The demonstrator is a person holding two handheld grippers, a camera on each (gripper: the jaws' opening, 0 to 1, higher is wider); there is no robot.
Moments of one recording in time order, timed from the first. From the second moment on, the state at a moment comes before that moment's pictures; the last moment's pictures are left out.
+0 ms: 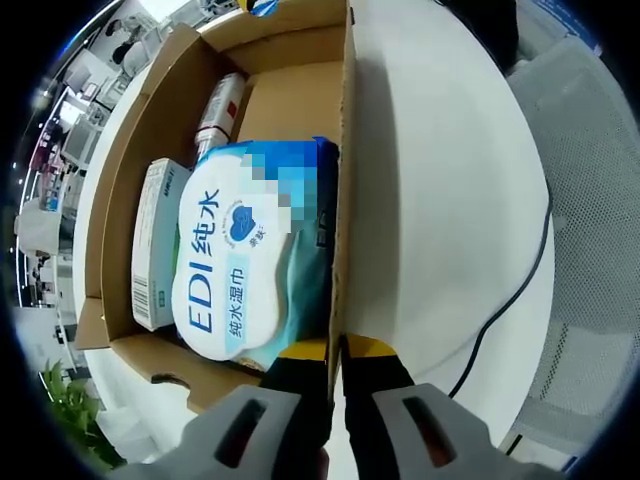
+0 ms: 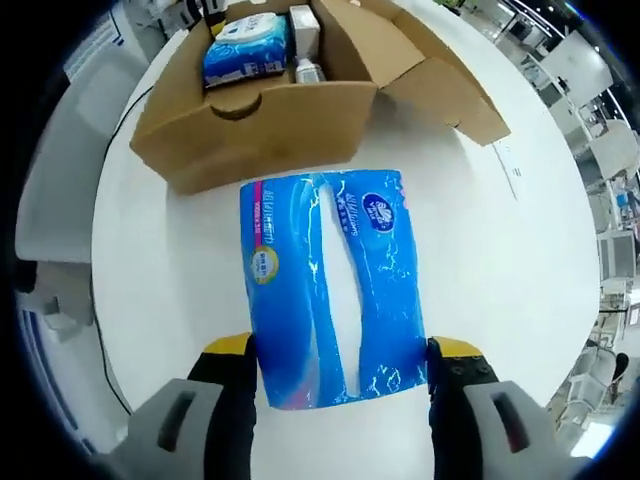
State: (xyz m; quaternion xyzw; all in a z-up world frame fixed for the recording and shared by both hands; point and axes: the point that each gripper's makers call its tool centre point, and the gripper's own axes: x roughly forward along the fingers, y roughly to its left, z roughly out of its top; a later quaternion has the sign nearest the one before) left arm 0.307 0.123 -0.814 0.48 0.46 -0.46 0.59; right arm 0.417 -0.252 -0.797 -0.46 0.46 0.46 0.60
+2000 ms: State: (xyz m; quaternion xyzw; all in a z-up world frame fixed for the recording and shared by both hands) left arm 0.305 0.120 -0.811 0.48 0.46 -0.47 0.59; right arm 0.372 -0.173 -0.660 -0.30 0.31 0.32 0.84
